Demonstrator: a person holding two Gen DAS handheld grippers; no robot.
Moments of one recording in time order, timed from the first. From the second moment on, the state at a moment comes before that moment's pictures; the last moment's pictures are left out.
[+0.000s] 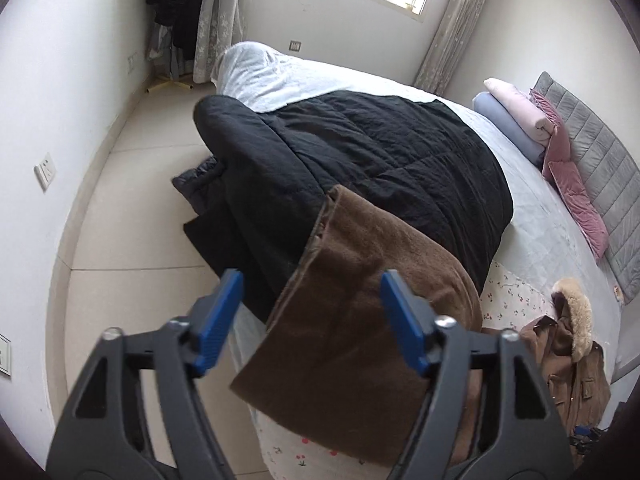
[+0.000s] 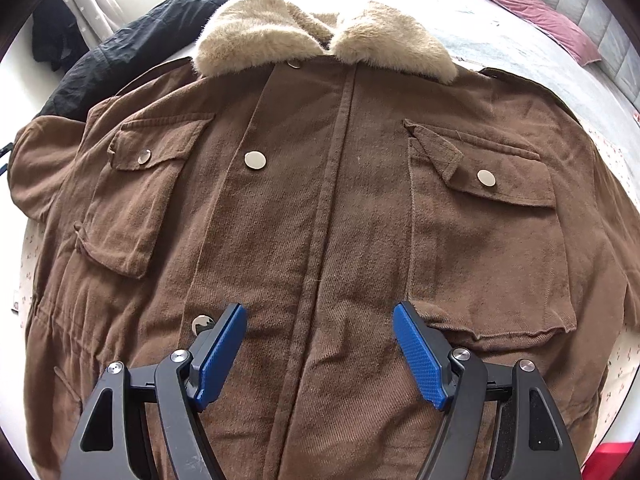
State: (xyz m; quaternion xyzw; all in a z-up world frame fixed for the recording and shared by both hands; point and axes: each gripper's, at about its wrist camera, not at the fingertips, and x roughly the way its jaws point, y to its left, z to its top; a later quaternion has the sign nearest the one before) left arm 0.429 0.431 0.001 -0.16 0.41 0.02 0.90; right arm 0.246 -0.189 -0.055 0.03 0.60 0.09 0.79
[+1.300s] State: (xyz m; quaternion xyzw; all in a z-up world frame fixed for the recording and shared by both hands) left arm 0.493 0.158 -0.091 0.04 0.52 0.05 0.85; right arm 0.285 -0.228 -0.056 0.09 0.57 0.12 0.81
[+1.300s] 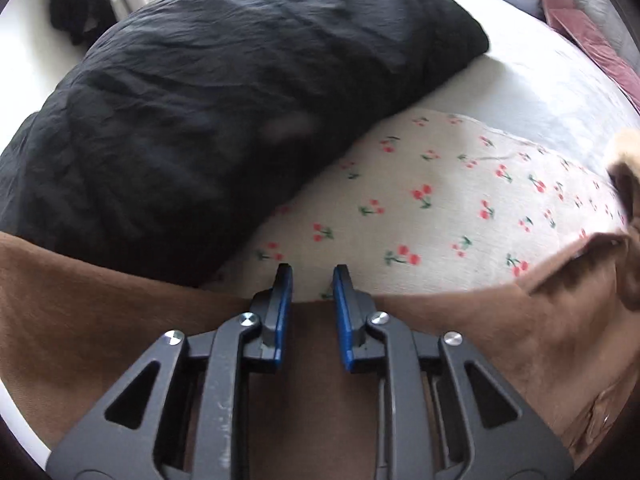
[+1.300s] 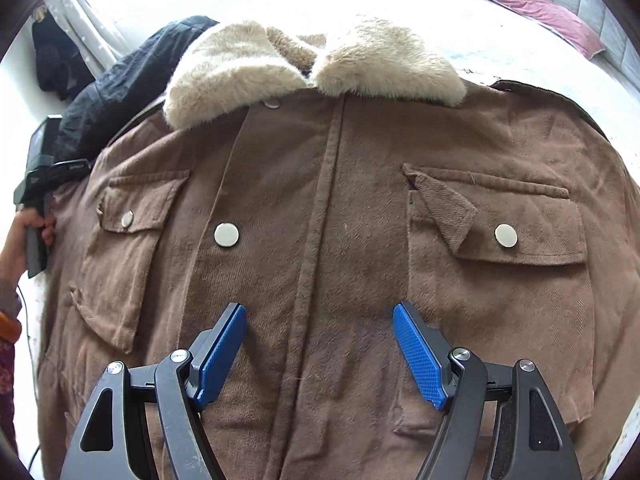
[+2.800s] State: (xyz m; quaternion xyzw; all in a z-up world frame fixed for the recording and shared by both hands) left arm 0.500 -0.156 -0.058 0.10 0.47 -0.18 0.86; right arm 0.496 -0.237 -0.069 -0.01 0.45 0.04 0.89
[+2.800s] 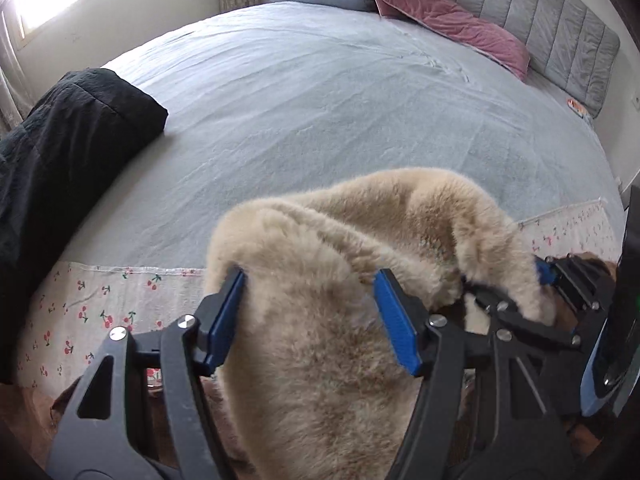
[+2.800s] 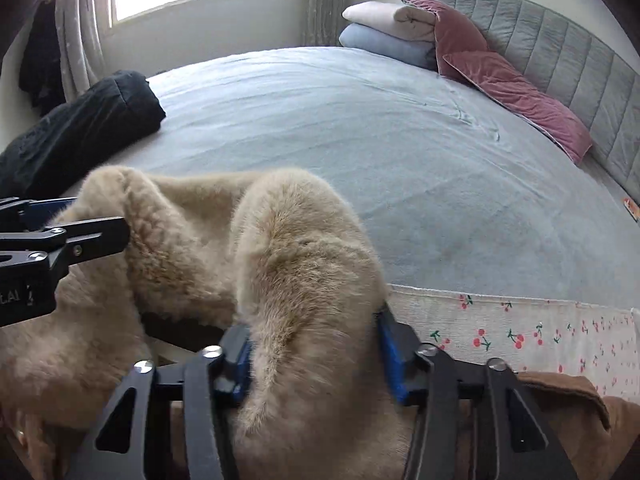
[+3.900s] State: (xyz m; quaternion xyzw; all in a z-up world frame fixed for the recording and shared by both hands) left arm 0.457 -0.112 -0.039 0.07 0.44 -0.26 0.86; right arm 0.445 -0.324 -0.037 0.22 0.42 0.13 0.87
